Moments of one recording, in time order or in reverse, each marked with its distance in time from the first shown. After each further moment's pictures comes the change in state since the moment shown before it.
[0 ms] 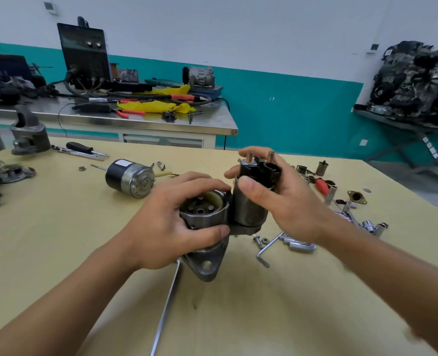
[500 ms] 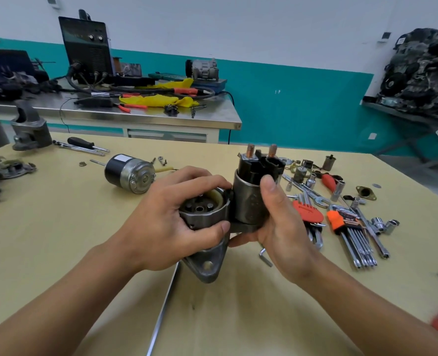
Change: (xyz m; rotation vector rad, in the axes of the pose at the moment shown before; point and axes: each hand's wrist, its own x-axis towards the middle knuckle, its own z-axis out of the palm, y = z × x) left_hand 0.000 0.001 0.005 0.058 0.035 0.018; right_hand -0.019 0.018 0.043 0.563 0.060 0.149
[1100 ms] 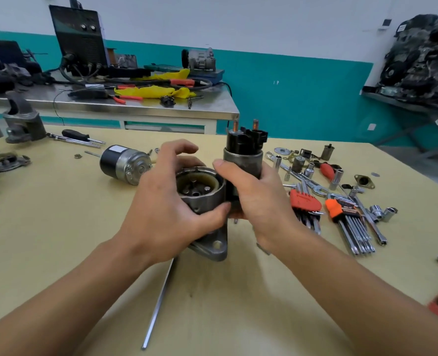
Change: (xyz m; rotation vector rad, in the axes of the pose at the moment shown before) left_hand -0.004 0.006 0.018 -0.009 0.240 -0.185; right_hand 0.026 -0.004 0.023 -0.076 0.324 0.060
